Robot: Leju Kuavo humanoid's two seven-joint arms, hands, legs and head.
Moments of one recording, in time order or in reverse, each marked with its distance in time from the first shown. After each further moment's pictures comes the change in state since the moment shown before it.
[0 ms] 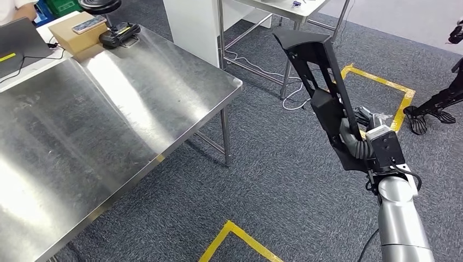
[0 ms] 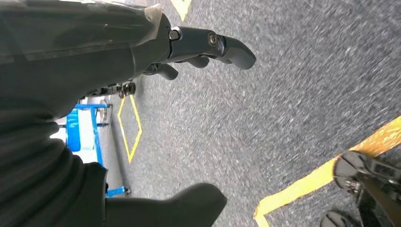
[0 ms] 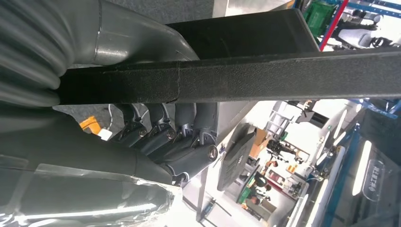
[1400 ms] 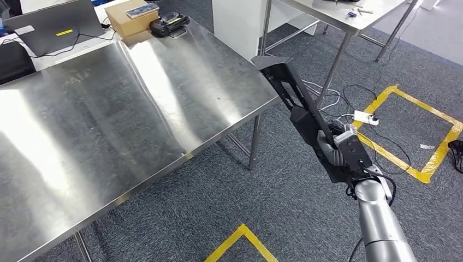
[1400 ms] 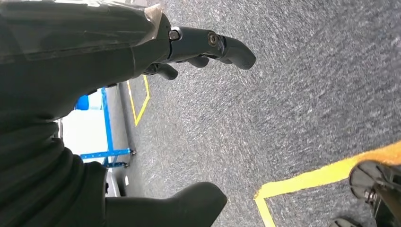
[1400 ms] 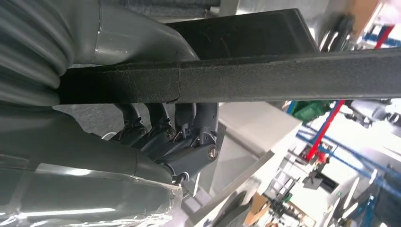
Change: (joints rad) left arm 0.000 0.001 0.012 -0.002 0.000 0.004 0.020; right arm -0.033 0.046 0.074 0.186 0.087 -0.065 -0.017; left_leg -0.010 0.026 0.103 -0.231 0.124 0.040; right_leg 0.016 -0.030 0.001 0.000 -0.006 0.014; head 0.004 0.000
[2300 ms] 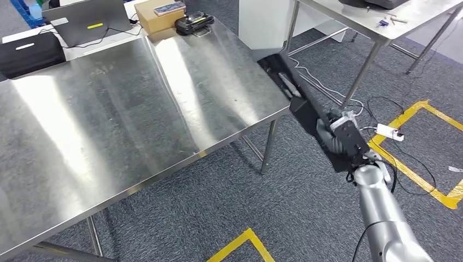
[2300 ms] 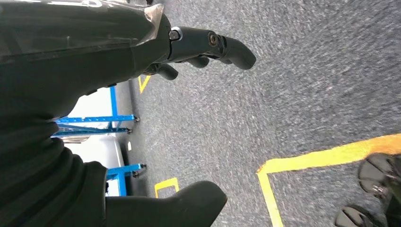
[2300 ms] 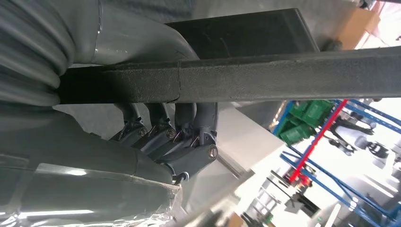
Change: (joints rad) left arm 0.002 0.003 0.025 -0.001 0.000 -0.008 0.028; right arm -0.158 -0.016 0.053 0.155 0.029 -0.030 0.003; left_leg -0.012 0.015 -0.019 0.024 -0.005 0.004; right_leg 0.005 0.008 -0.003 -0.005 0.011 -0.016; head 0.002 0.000
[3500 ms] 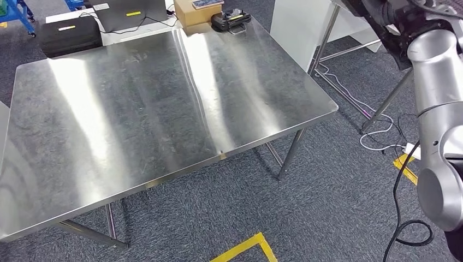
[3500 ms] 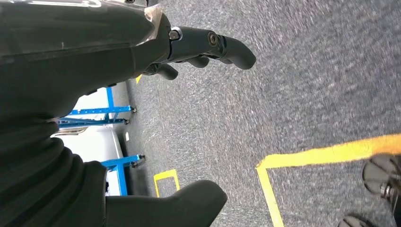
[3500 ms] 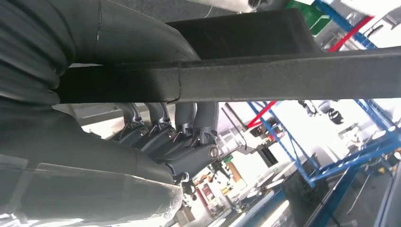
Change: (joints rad) left arm -0.006 0.024 -0.077 -0.009 -0.025 -0.053 -0.009; right arm -0.753 -0.051 0.195 0.351 0.141 -0.012 0.236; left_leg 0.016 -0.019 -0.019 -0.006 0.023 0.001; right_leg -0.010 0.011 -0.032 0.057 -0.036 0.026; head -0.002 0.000
